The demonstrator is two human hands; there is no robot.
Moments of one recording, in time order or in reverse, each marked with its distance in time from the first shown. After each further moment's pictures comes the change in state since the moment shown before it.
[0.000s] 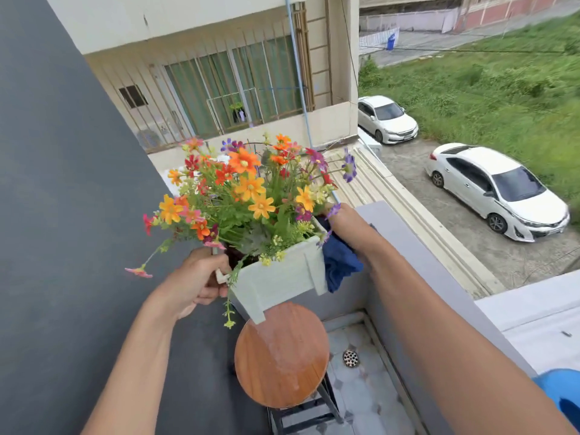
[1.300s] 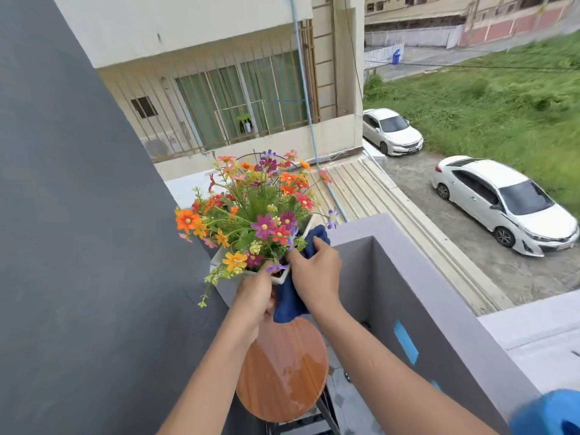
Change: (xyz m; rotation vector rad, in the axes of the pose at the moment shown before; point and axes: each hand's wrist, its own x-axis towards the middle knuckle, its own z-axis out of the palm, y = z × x) left_hand 0.015 -0.019 0.094 -0.148 0.227 -0.213; right_hand -0.035 0.022 0.077 0.113 0.478 -0.134
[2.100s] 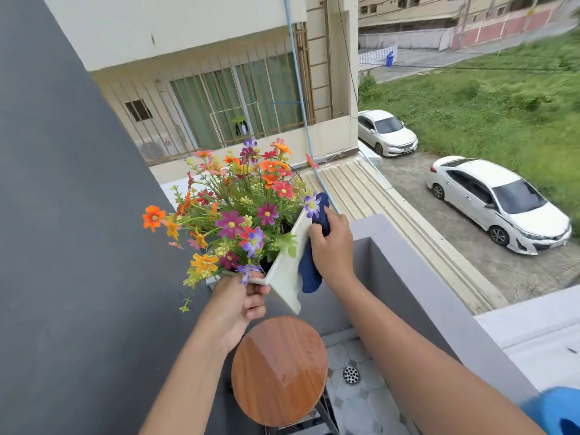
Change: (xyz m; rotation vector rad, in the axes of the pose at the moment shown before) left_hand -0.019 0.010 -0.031 -0.379 -0.160 0.058; right_hand 0.058 0.018 -0.013 -0.083 -0.032 -0.121
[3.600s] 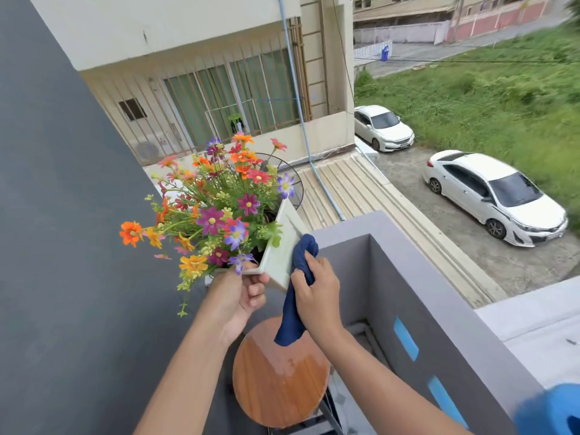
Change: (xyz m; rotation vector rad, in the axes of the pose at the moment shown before) left_hand 0.018 0.006 0.003 -0.142 -0.034 0.004; right_hand -0.073 0.020 0.021 0.056 -0.039 -0.032
